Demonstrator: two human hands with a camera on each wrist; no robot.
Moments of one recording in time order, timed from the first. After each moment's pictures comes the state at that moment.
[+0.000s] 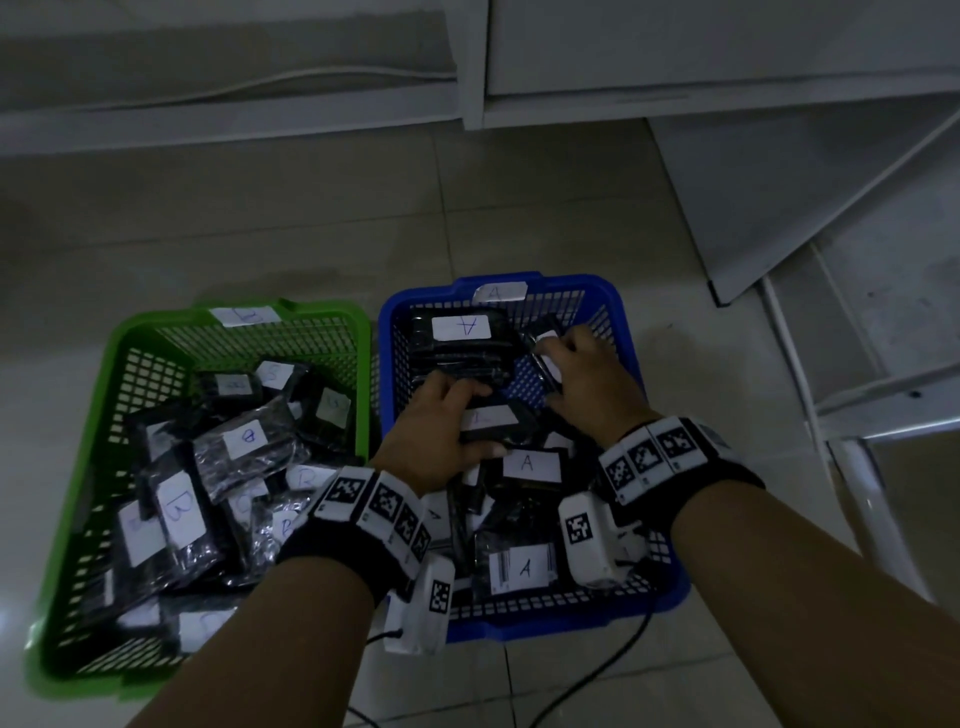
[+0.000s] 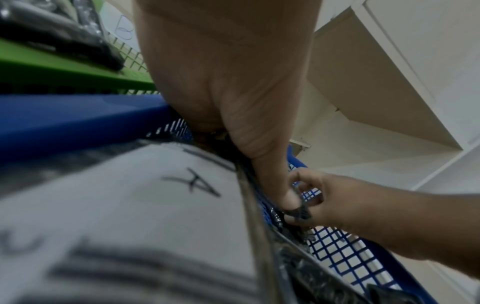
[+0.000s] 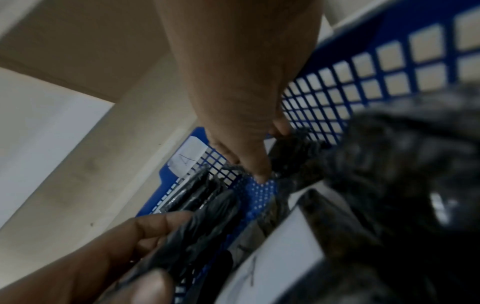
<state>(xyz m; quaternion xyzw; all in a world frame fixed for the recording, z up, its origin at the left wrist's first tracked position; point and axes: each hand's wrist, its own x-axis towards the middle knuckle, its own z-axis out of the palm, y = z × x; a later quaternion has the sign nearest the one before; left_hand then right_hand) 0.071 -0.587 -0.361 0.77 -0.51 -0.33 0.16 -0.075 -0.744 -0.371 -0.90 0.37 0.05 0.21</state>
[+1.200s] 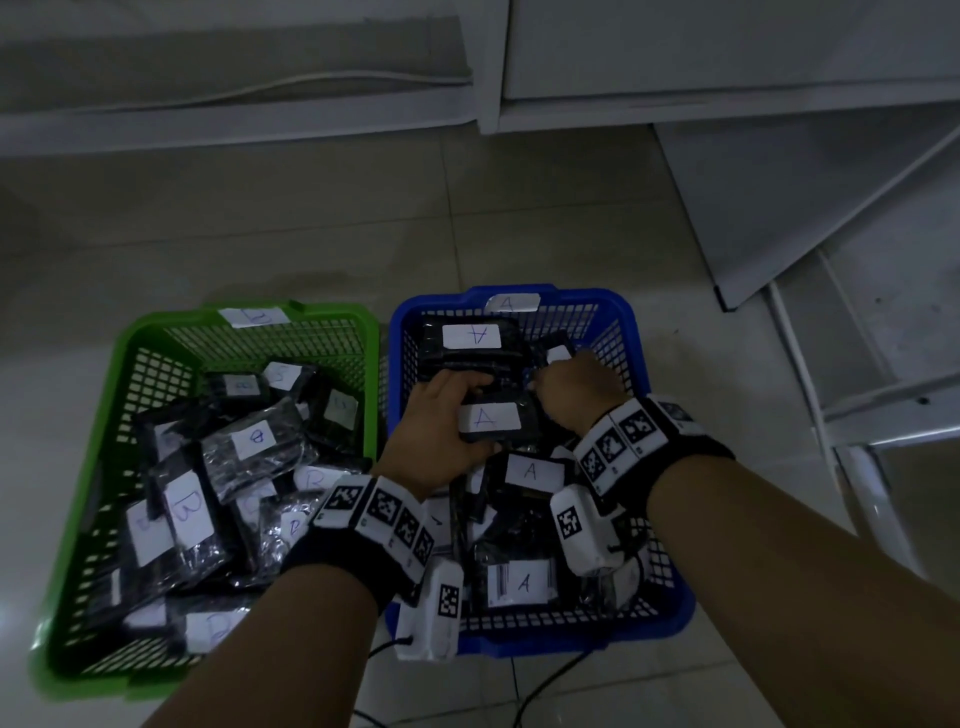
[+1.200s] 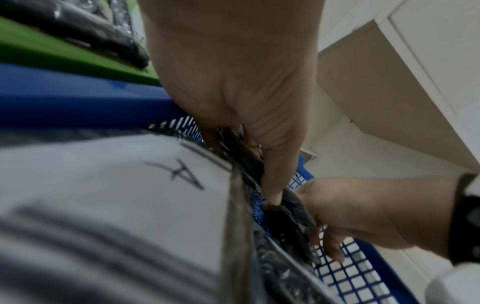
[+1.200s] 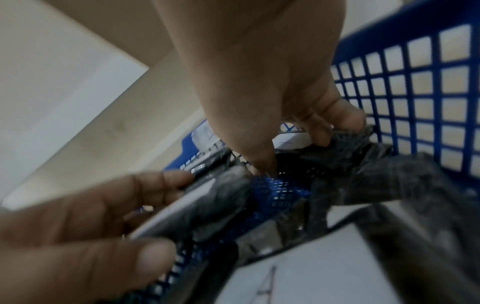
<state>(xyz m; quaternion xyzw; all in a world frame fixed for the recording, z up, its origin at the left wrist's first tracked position) 0.073 -0.582 -0.364 0.77 -0.50 -0.29 0.27 -0.034 -0.748 -0.400 -0.75 0.56 0.18 0.29</state>
